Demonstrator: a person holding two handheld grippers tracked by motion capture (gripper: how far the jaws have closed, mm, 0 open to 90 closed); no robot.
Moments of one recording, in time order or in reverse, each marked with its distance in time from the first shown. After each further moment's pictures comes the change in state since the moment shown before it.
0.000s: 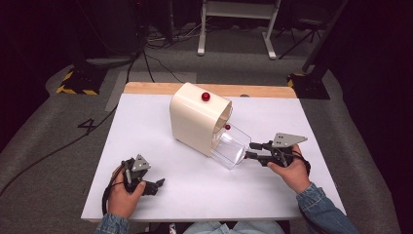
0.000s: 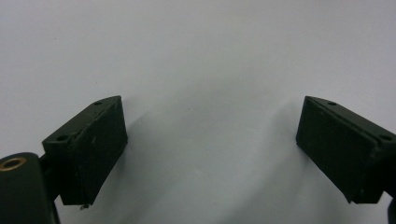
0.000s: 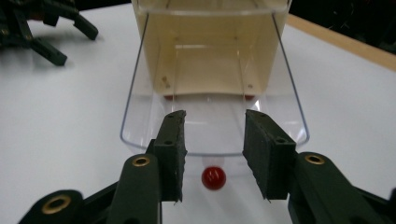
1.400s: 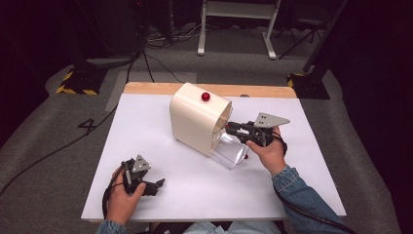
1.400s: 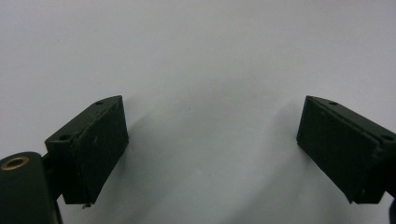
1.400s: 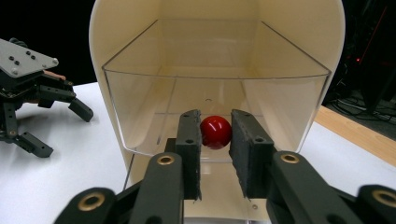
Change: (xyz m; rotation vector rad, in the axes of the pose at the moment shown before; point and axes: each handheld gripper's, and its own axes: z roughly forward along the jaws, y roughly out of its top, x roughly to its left) left arm -0.001 -0.001 0.000 -0.008 0.013 0.009; right arm -0.005 0.062 0.052 -0.210 0.010 -0.025
